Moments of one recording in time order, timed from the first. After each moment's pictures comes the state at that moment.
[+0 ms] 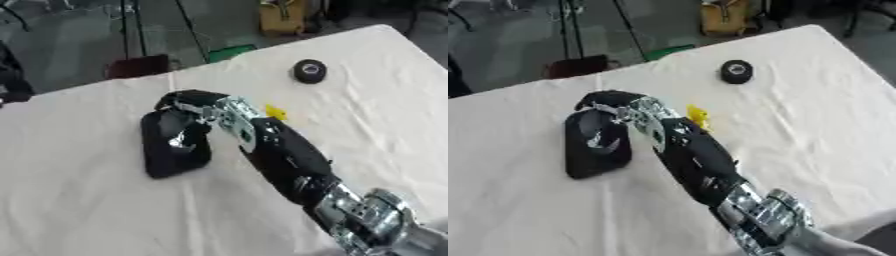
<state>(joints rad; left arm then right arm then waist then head) -0.35 0.28 -0.02 -1.73 0.19 -0.08 -0.23 -0.89 -0.04 0.22 -0.81 1.02 -0.32 0.32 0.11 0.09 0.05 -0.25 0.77</state>
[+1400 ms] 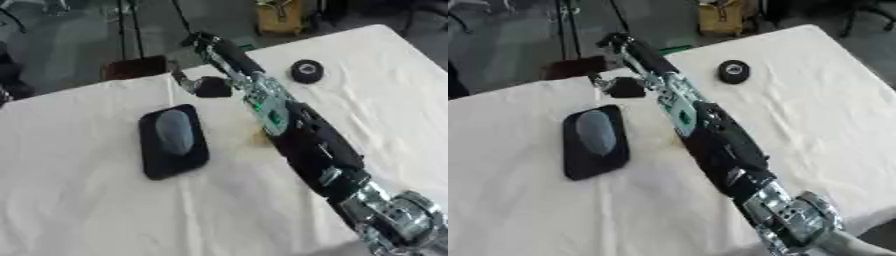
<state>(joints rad) -0.35 0.28 -0.01 -1.73 0.20 -0.09 -0.14 -0.86 -0.16 0.20 -1.02 0.71 -0.22 0.00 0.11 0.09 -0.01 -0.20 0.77</state>
